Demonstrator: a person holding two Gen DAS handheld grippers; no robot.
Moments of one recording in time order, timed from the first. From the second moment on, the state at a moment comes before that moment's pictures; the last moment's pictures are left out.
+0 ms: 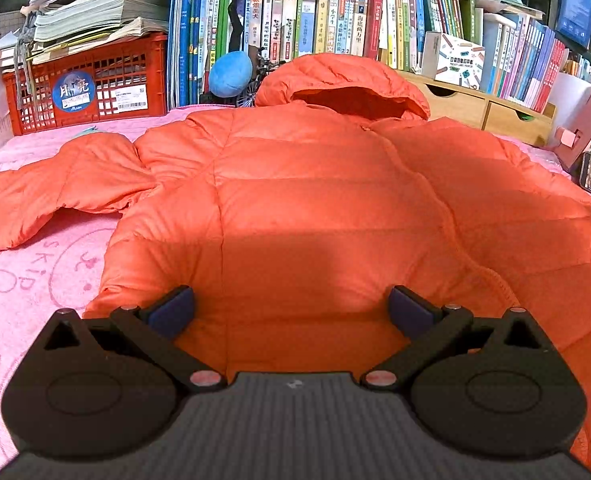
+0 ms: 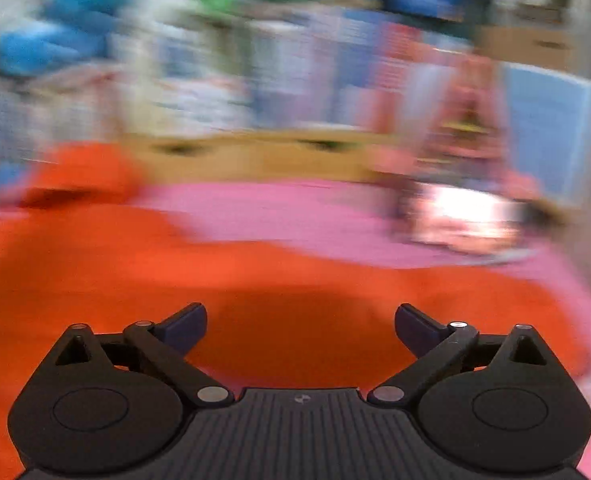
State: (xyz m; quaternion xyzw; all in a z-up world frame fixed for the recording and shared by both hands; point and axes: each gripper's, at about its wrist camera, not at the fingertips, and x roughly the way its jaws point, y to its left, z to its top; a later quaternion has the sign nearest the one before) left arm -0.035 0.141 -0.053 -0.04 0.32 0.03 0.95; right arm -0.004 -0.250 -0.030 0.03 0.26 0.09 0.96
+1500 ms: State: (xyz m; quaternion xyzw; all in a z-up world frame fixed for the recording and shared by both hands) left arm -0.081 0.086 -0.026 -0.05 0.37 0.08 0.92; right arm -0.064 -0.125 -0.065 -0.02 0.29 0.20 0.94
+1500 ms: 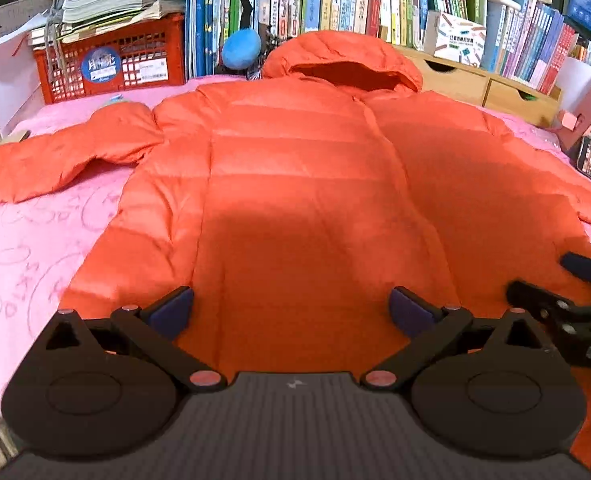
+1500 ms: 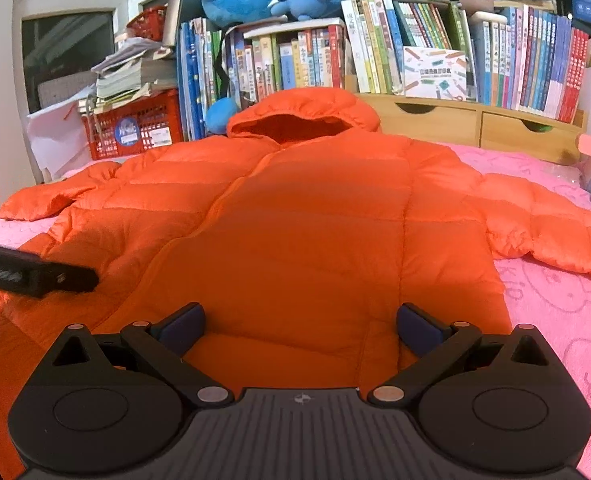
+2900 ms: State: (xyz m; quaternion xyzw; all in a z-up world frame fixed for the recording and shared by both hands) left arm -0.136 0.059 -0.016 -0.02 0.41 0.02 0.91; right arm -0.172 -0.140 -0.039 -0.04 0.33 0.16 0.93
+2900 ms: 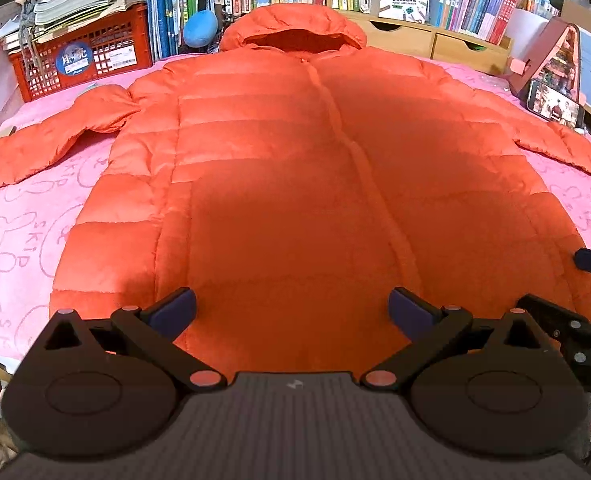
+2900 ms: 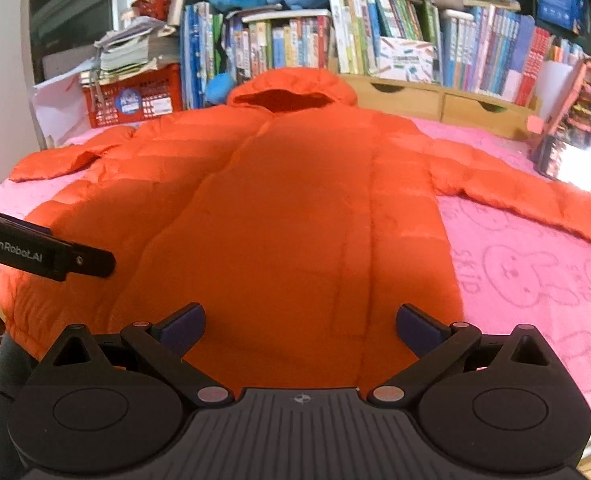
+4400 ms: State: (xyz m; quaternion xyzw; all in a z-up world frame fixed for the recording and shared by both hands) left arm -0.128 0.071 -0.009 -0.05 0.40 0.01 0.91; right arm -0.172 -0.175 -0.043 -0.03 0.33 0.13 0.94
